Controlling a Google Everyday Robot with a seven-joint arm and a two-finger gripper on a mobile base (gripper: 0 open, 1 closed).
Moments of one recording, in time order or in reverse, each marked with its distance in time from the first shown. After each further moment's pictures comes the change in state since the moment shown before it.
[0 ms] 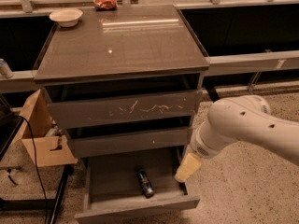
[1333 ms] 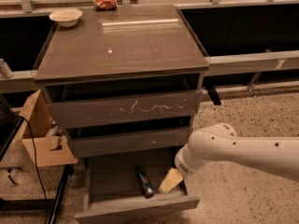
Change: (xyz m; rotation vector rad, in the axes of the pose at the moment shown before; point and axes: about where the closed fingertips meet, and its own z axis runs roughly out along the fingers) arm 0.006 0.020 0.120 -0.056 -0.019 0.114
